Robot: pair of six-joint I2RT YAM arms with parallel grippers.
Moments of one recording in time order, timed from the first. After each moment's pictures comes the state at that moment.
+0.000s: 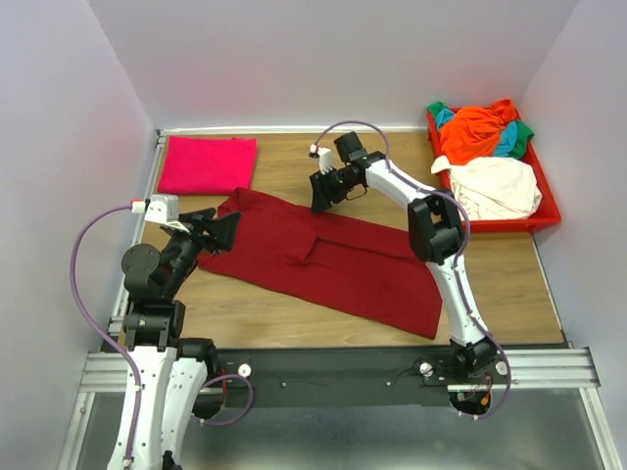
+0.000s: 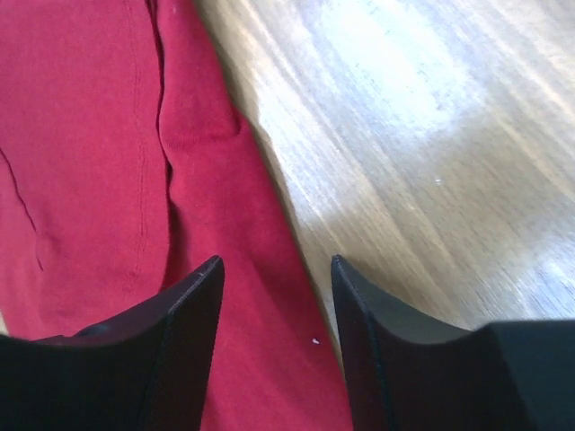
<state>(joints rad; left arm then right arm) -0.03 0.47 0.65 -0.10 0.38 -0.41 0.49 2.47 2.09 -0.62 -0.62 -0.13</state>
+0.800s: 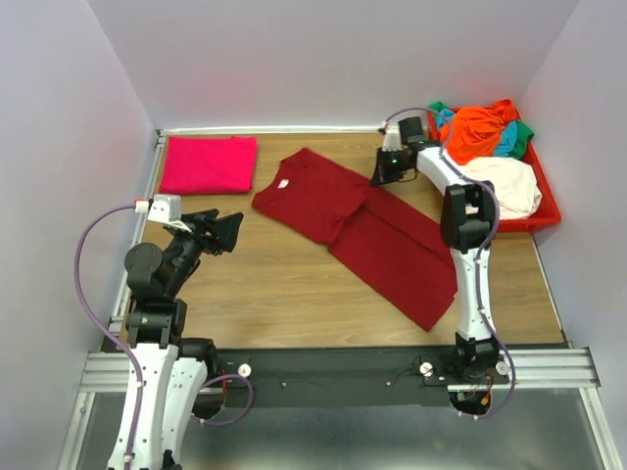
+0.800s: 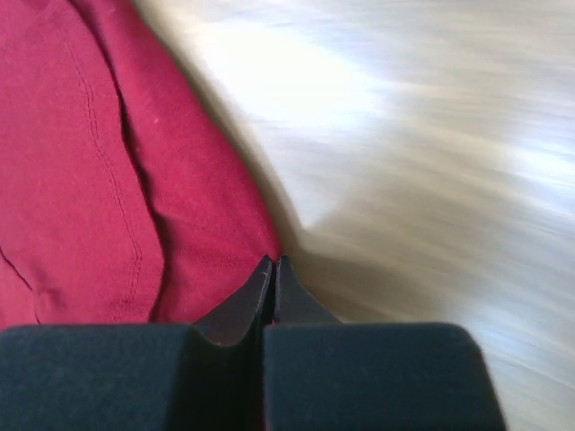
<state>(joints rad) -0.03 0.47 0.63 -0.08 0.38 -0.42 0.23 2.46 2.07 -0.60 -0.48 0.01</state>
